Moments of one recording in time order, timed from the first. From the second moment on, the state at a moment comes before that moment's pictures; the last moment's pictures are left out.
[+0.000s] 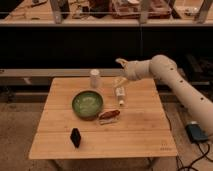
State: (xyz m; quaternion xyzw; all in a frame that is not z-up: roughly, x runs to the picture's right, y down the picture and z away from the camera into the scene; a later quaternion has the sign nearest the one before) arm 0.061 -0.078 0.753 -0.03 -0.36 0.12 0.92
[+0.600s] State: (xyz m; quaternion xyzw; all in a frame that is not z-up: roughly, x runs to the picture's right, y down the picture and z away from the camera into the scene) arm 0.038 -0.062 0.775 -0.03 -0.36 0.16 0.92
